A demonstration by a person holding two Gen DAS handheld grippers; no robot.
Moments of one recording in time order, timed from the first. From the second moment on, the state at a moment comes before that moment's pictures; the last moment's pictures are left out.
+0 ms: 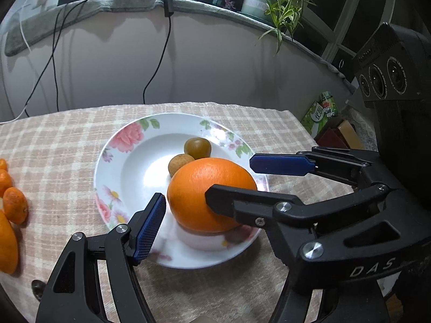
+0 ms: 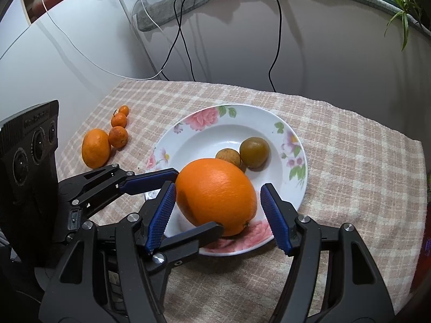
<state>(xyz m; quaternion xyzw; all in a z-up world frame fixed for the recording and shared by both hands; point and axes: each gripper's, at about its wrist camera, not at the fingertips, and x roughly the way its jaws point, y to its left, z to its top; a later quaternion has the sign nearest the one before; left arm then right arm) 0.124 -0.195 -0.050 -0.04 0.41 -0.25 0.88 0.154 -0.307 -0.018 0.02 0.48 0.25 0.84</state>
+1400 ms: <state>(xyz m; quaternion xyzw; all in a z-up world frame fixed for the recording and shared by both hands) 0.076 0.002 -0.045 -0.10 0.38 -0.09 0.91 0.148 -0.185 0.007 0.00 0.45 0.33 0.83</state>
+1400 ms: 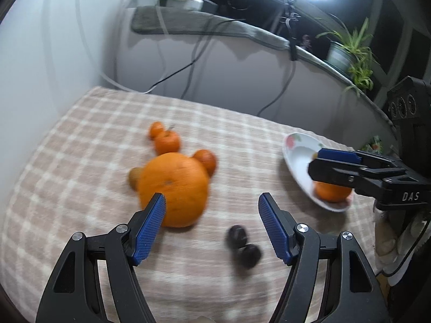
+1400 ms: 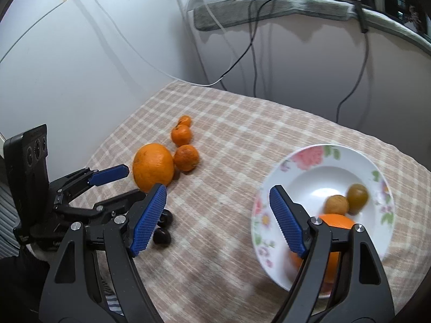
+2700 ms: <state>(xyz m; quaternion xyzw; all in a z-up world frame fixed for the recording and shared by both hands) 0.103 0.033 -0.084 -0.13 0.41 -0.09 0.90 0.172 -0.061 -0.055 0.05 0.54 0.40 0.73</state>
